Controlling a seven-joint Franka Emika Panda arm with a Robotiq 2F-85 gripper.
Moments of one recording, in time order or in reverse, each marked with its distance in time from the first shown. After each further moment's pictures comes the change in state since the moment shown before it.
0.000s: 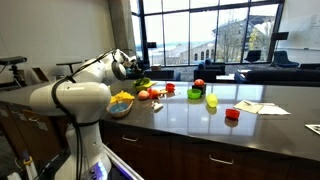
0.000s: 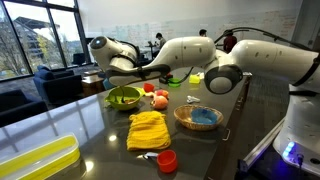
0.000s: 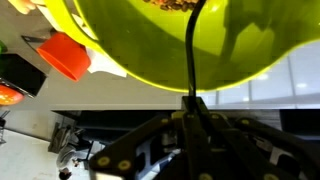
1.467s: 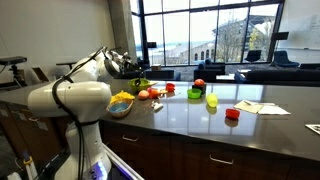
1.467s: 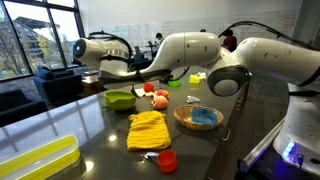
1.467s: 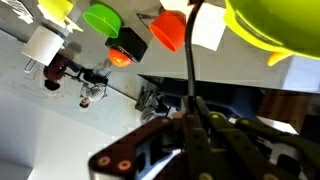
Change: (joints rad) arm 0.129 -0.025 -0.098 0.000 -0.261 -0.388 0.128
